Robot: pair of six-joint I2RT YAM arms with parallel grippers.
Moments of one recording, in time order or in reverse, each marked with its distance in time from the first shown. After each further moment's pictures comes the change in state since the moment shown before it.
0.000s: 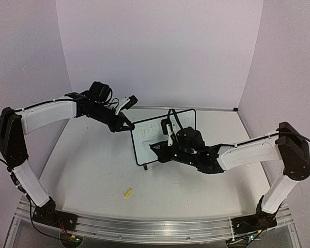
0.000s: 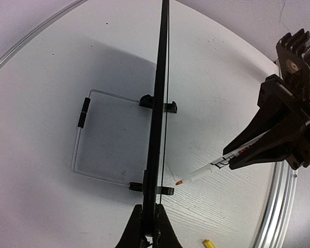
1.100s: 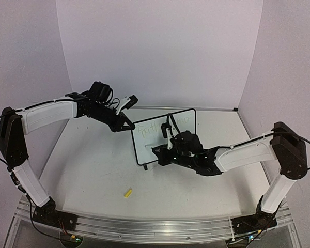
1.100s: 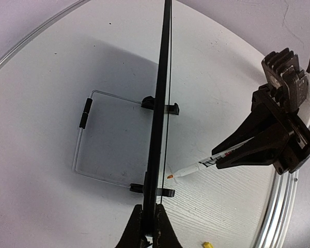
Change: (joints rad) left arm -0.004 0.003 0.000 0.011 -0.016 -0.023; right arm 0.001 0.038 -0.015 0.006 0.048 -0.012
